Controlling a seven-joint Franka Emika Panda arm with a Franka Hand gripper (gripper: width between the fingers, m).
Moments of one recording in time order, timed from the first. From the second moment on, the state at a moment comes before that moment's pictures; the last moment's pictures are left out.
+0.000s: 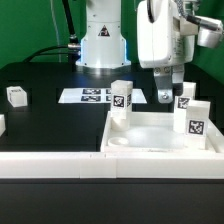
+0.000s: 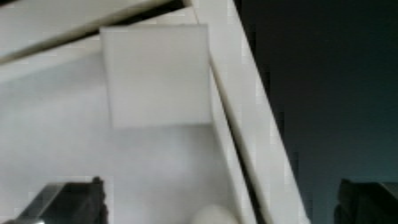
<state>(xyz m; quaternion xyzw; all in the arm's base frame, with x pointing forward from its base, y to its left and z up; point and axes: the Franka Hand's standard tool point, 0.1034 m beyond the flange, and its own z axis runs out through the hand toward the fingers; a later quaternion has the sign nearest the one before) 0.667 0.045 0.106 -0.57 0.81 -0.05 0.12</state>
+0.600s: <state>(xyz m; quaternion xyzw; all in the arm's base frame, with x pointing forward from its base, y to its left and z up) 0.634 0.016 0.127 -0.68 0.72 -0.07 0.12</state>
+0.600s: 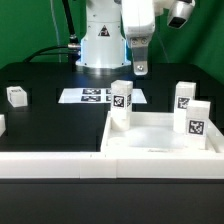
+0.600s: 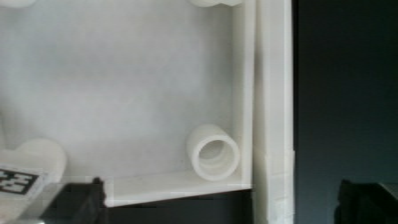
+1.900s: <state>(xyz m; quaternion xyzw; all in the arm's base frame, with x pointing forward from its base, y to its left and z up) 0.582 -0.047 0.118 -0.96 0.27 -0.12 0.03</state>
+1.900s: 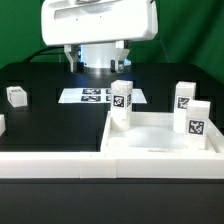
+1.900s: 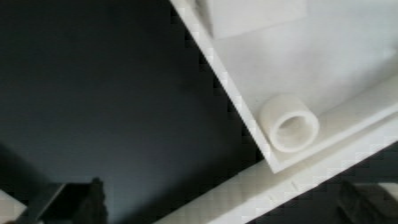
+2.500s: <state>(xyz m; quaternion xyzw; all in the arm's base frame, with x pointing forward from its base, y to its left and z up) 0.529 -0.132 0.084 -1.00 0.03 -0.08 -0.02</state>
